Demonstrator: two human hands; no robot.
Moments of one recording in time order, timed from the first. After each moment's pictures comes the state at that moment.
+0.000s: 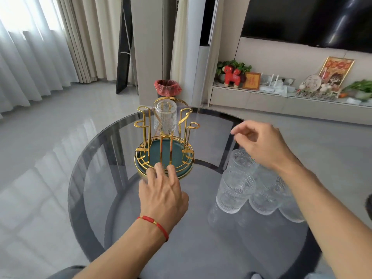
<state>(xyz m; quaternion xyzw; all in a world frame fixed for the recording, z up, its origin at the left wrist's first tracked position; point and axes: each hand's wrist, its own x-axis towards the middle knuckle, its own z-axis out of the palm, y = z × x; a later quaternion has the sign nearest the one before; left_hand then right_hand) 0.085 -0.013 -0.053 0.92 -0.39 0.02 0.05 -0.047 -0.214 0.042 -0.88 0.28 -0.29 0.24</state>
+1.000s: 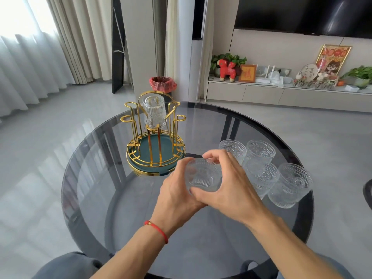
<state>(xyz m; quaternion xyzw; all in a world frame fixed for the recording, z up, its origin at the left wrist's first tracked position) 0.039 -0.024 -0.057 0.72 -0.46 -0.10 0.51 -0.079 -0.126 -0.028 -0.88 0.23 -0.27 0.30</state>
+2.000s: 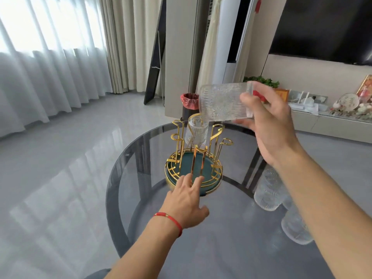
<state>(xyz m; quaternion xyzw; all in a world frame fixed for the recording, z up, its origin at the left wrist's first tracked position) 0.130 0.000 -0.055 0.85 -0.48 -0.12 0.16 0.044 -0.156 0.102 -0.68 0.16 -0.44 0.56</state>
